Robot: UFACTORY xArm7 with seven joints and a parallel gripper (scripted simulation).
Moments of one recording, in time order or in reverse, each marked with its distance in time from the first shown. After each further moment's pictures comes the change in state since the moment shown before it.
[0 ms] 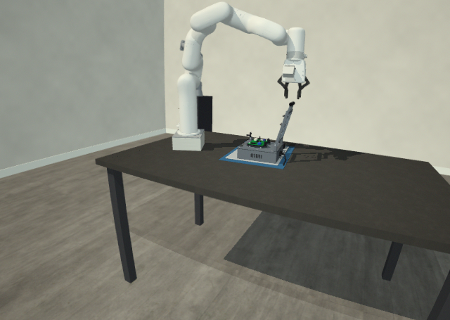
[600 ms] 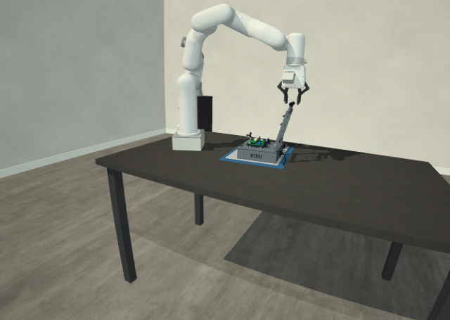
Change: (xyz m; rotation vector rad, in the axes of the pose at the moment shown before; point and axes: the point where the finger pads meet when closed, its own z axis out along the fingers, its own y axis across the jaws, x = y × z) arm 0.000 -0.001 0.024 0.000 0.000 0.000
